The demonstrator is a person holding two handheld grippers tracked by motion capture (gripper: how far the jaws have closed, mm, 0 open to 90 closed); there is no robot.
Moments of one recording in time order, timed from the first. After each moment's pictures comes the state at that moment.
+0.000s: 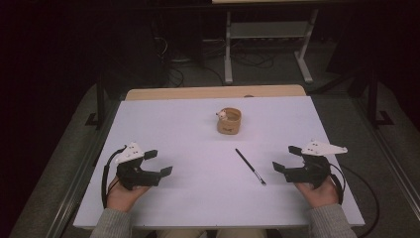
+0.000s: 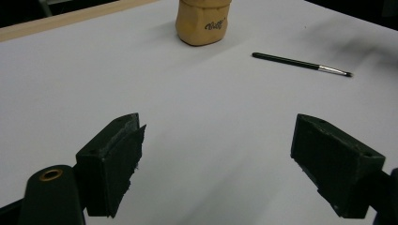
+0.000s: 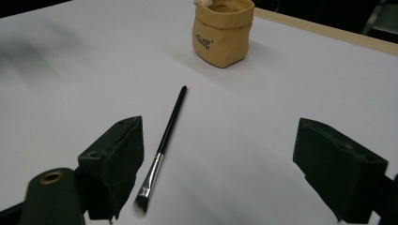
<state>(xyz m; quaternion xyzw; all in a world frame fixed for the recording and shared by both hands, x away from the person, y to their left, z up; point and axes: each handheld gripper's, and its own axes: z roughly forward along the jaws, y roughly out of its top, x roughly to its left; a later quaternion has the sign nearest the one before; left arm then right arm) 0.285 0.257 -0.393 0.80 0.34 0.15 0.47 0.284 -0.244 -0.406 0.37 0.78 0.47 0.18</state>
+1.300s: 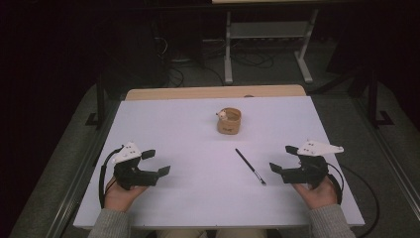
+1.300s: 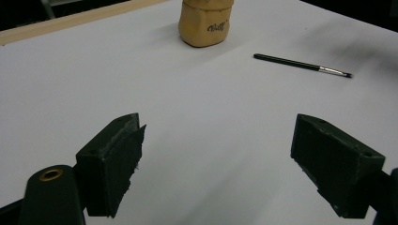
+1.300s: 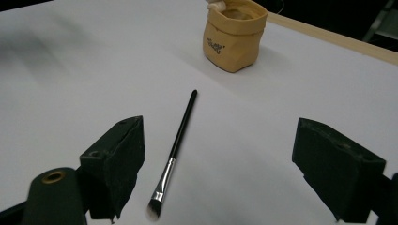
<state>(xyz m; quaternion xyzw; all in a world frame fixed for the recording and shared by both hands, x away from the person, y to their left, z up) 0.283 0.262 -0.390 0.80 0.34 0.15 0.47 0.279 -0.232 -0.394 0.36 0.79 0.46 0.19</state>
